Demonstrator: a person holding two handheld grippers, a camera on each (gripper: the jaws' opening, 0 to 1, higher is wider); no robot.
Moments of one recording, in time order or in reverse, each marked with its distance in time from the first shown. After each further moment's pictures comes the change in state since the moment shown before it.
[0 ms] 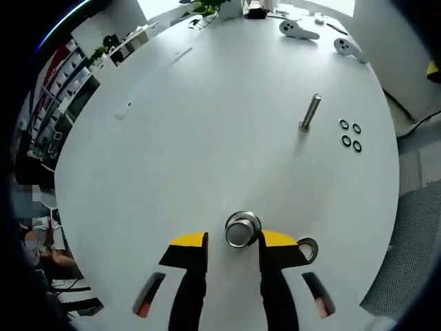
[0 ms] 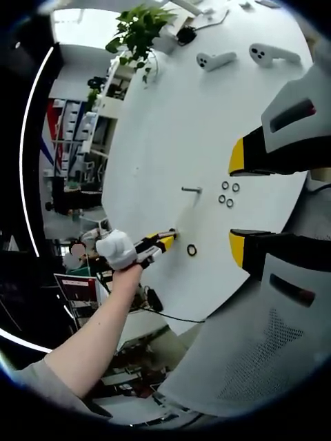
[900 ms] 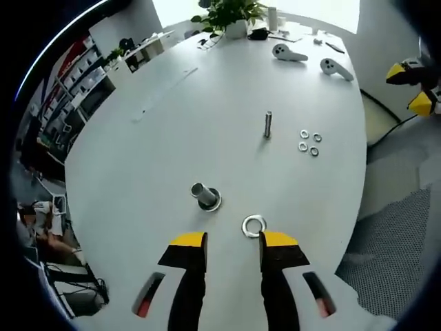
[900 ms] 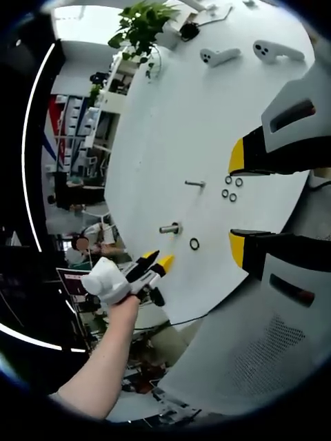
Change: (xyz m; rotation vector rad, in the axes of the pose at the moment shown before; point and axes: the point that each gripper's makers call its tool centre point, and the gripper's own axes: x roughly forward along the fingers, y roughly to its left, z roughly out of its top) left arm -0.065 -0.038 -0.025 -0.080 -0.094 0.030; right arm -0.001 0.008 0.005 -0.010 -0.020 0.033
